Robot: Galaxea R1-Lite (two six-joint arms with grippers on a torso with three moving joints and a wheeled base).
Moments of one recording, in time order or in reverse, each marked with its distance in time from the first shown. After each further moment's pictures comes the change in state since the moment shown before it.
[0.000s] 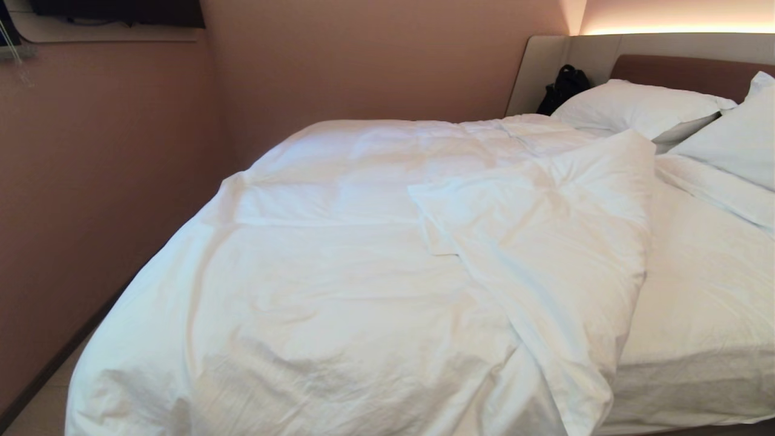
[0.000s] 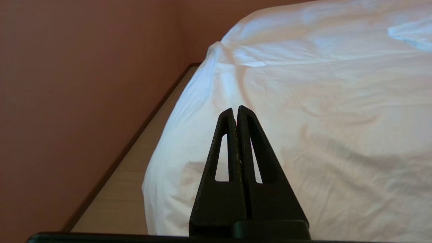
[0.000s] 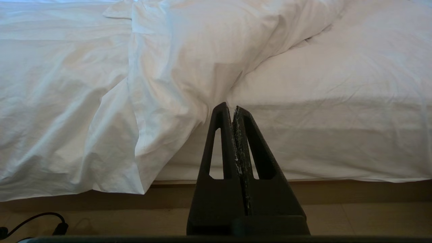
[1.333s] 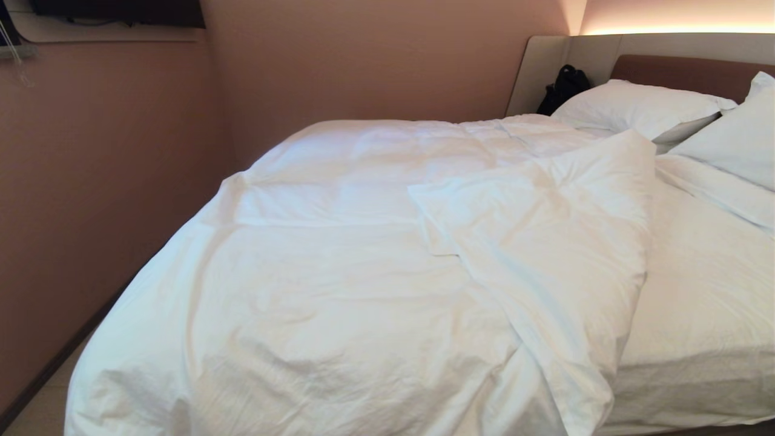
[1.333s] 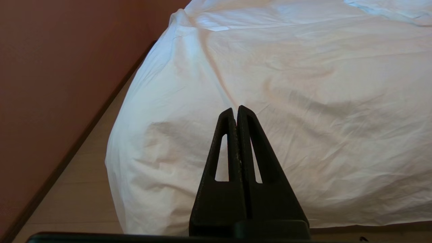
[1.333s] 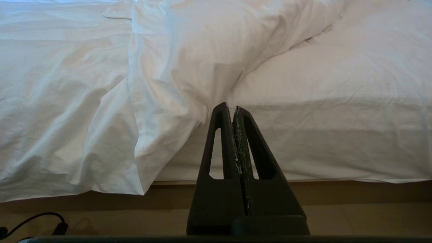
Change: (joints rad) left arm -0.041 -0.270 0.000 0.356 -0.079 -0.068; right arm 0.000 0.000 0.000 0.000 0.000 -0.001
